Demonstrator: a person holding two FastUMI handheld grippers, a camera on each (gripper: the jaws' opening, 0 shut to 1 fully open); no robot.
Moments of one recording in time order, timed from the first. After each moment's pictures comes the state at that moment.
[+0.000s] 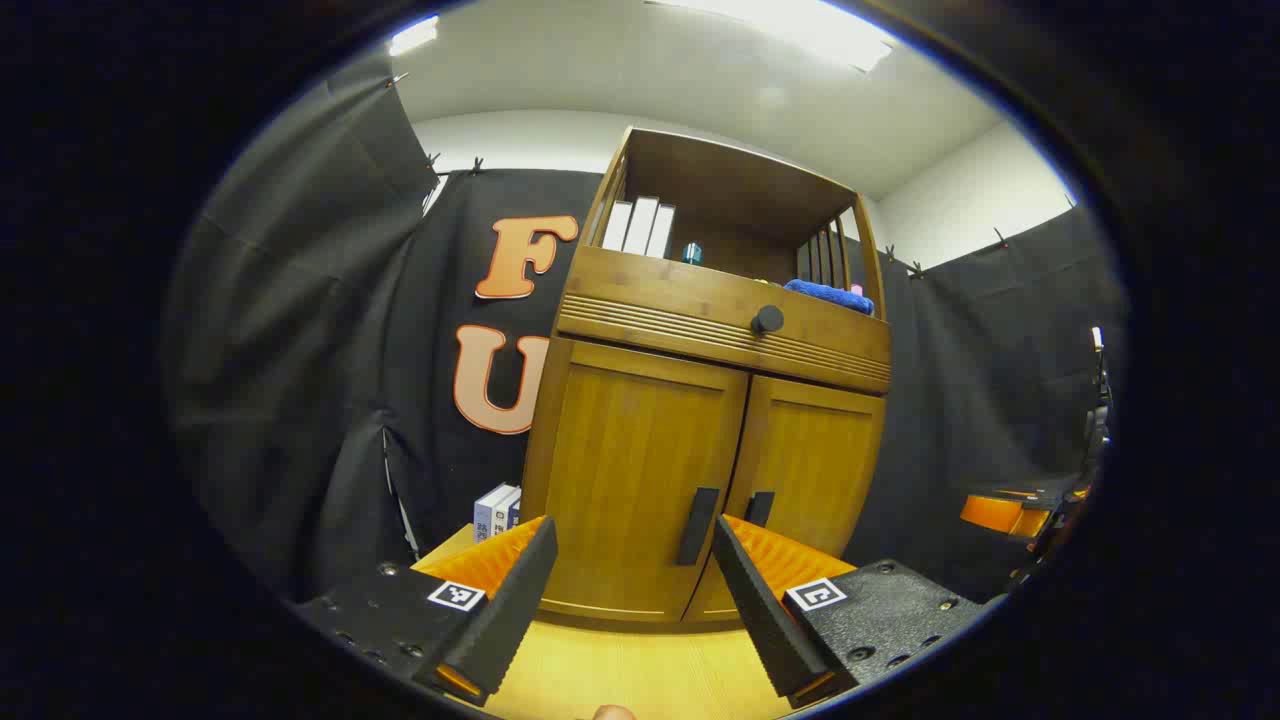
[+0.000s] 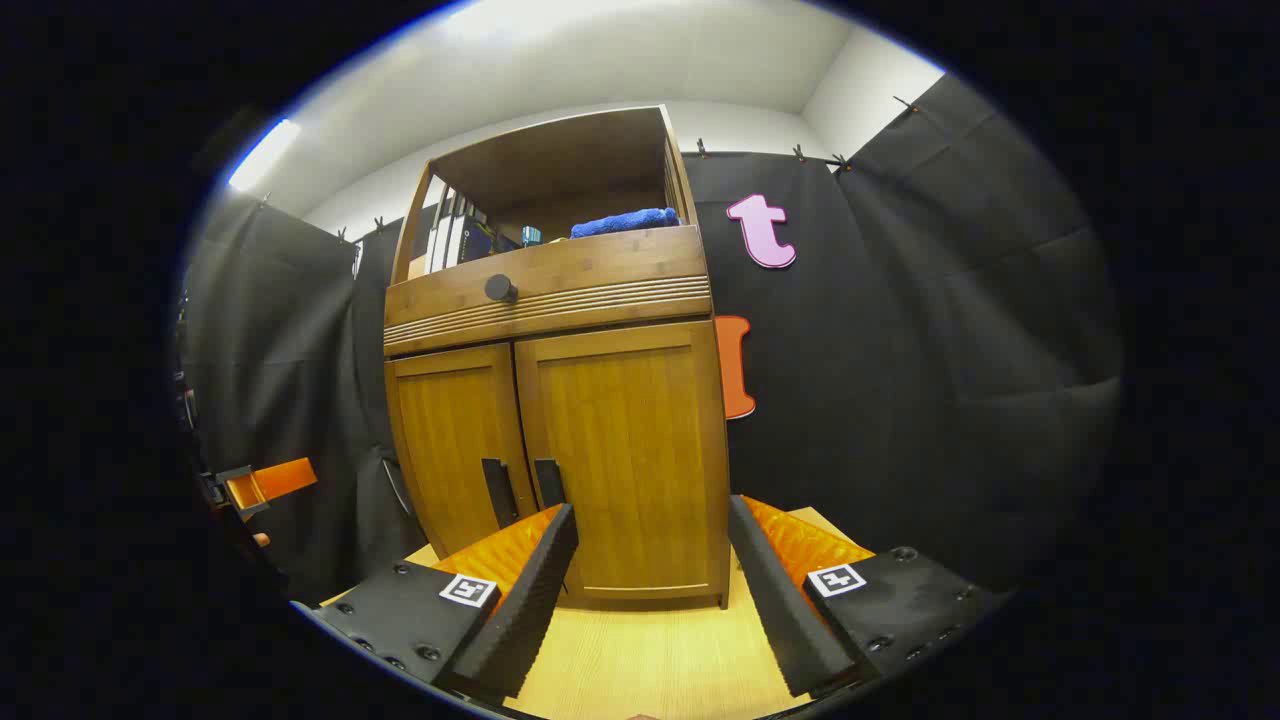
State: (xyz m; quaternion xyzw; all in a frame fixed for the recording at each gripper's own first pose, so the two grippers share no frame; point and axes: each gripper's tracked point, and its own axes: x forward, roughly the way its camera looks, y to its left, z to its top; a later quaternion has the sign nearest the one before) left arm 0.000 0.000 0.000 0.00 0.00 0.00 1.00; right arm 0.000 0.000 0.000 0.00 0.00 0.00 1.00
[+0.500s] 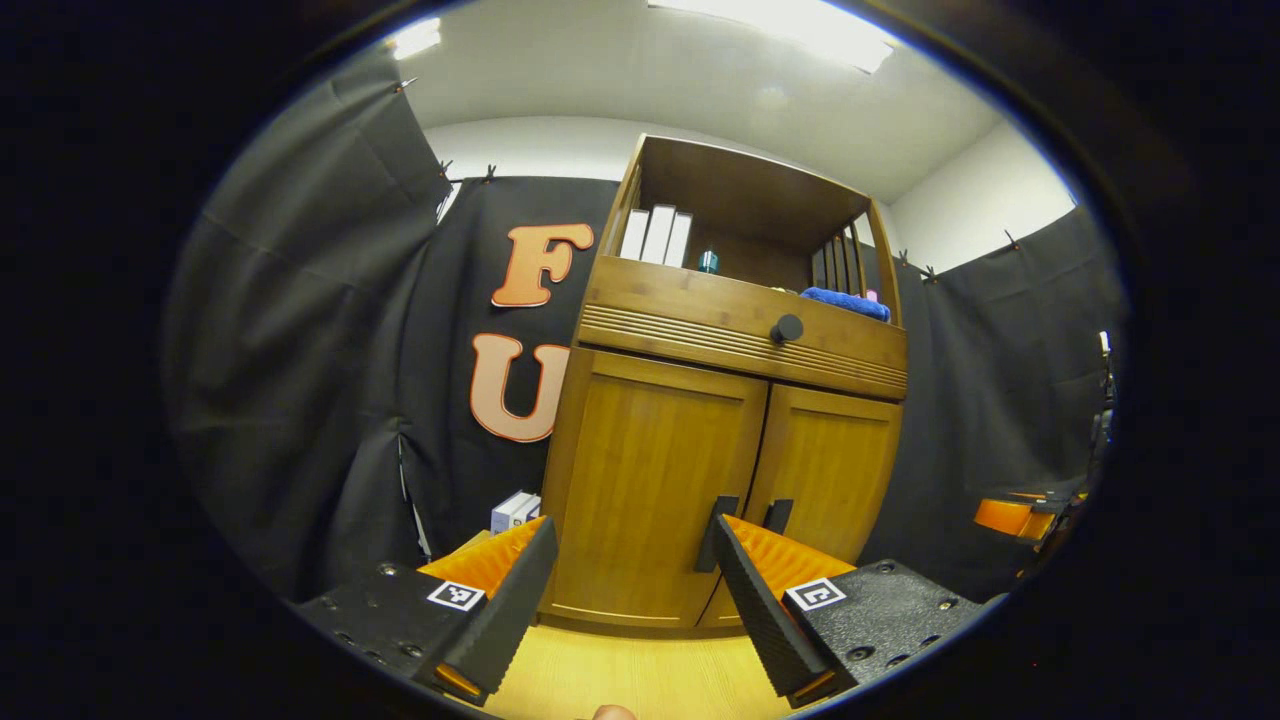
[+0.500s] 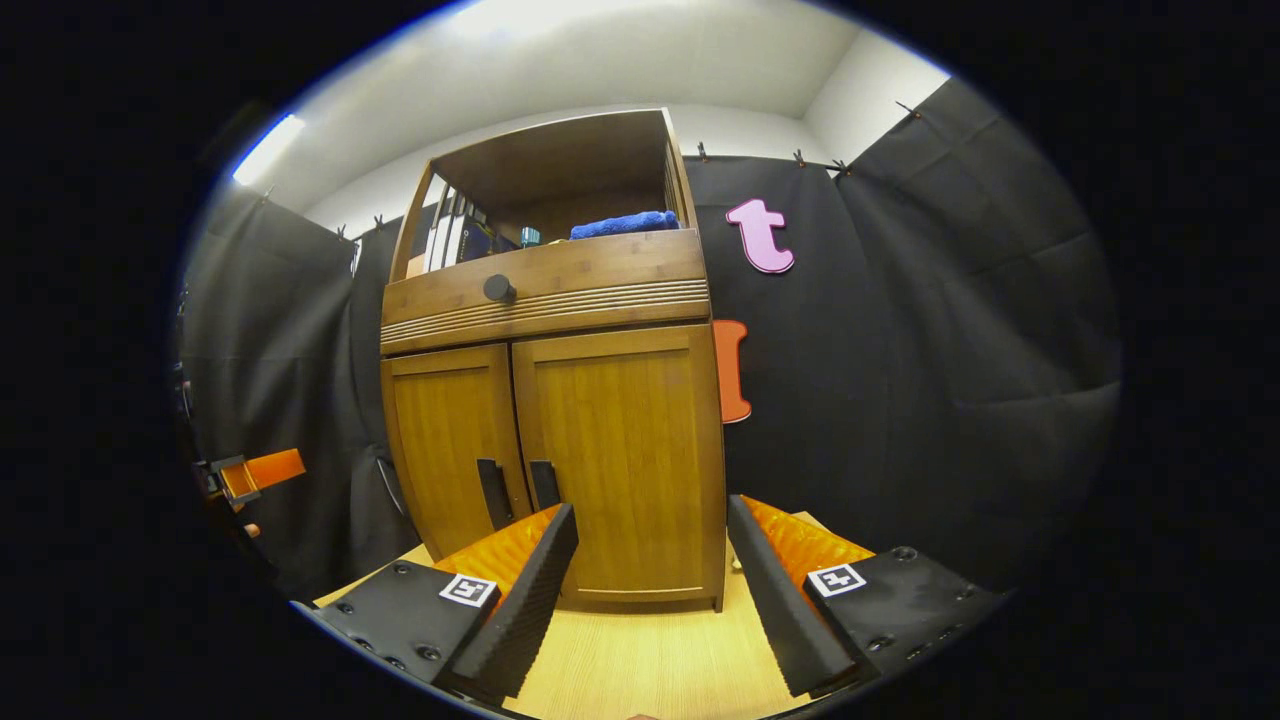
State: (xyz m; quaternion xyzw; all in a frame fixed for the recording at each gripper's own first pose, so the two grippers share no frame) left arm 0.002 0.030 0.006 0.01 -0.01 0.04 1.00; right arm 0.006 0.003 -0.002 -0.01 0.00 0.00 1.00
